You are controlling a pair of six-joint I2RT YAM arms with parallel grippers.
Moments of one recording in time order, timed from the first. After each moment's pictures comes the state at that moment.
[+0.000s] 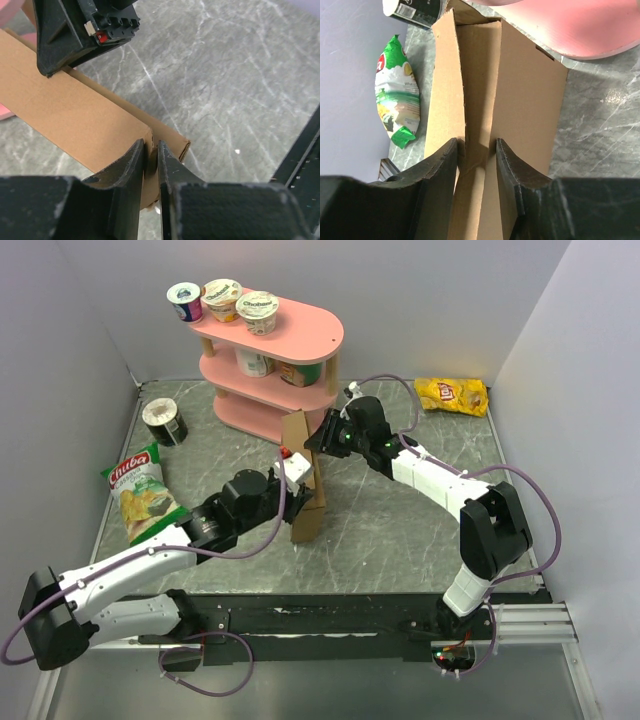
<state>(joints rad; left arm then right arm) -0.89 1.06 0.81 -0.04 -0.04 -0.04 0.56 1.68 1.27 -0.09 -0.23 0.72</state>
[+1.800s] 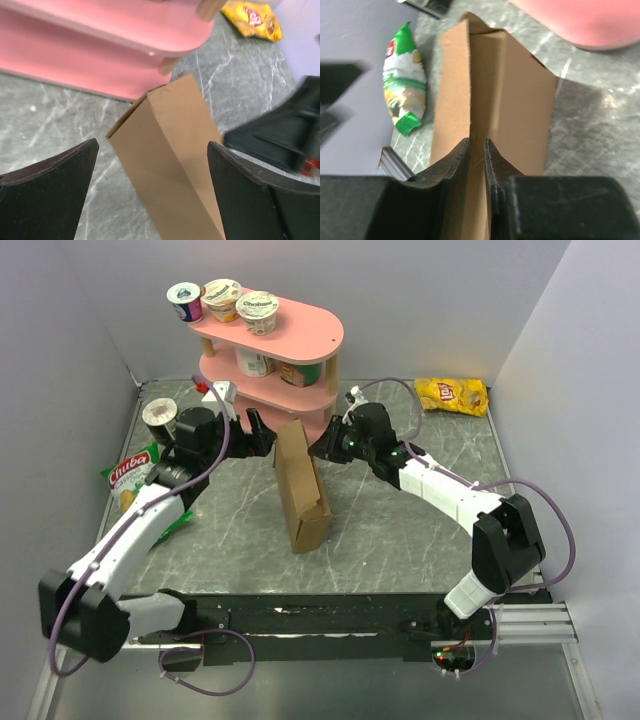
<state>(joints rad) -0.38 1.18 1.04 -0.15 0.08 -0.36 0.58 1.59 1.20 -0.08 -0.24 0.70</state>
